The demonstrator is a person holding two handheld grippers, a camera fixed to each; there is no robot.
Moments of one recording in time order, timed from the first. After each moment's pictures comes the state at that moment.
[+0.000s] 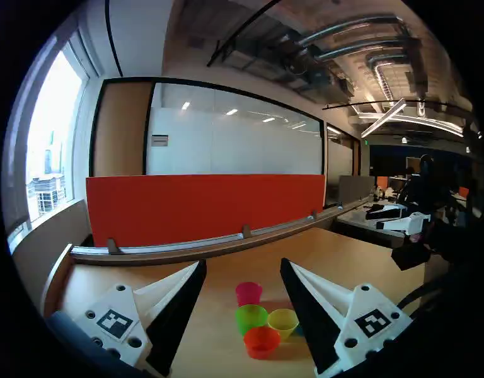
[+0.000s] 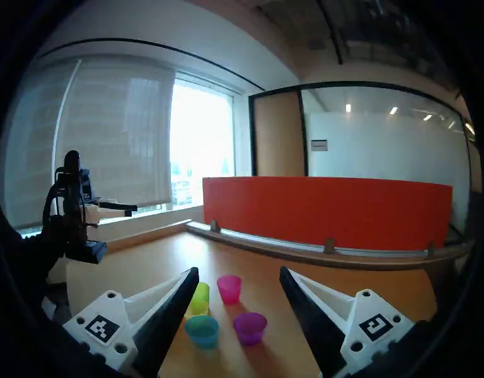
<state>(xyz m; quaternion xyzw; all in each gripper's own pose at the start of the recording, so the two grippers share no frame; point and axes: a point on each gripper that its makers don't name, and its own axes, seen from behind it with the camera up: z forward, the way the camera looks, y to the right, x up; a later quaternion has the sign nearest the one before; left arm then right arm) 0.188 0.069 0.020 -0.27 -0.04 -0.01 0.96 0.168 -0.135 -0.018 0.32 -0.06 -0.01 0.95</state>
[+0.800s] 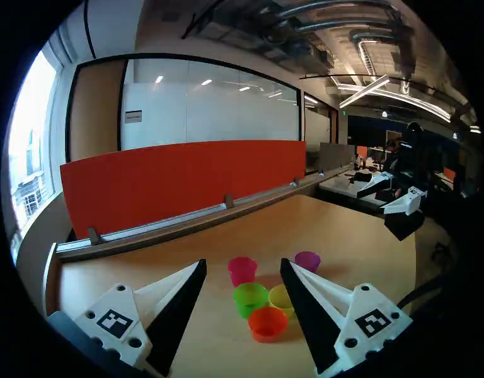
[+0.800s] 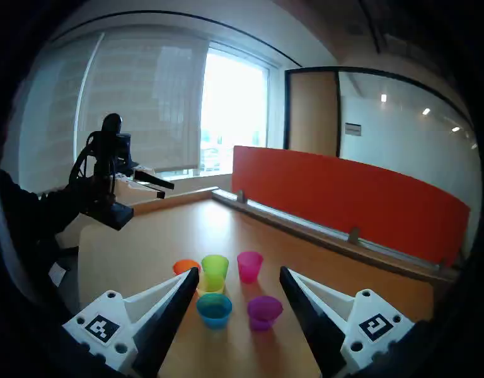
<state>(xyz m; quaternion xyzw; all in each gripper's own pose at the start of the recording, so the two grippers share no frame) 0.141 0.072 0.049 -0.34 -0.12 0.04 0.93 0.136 -0.161 -0.030 0.39 -0.12 -0.08 0.91</state>
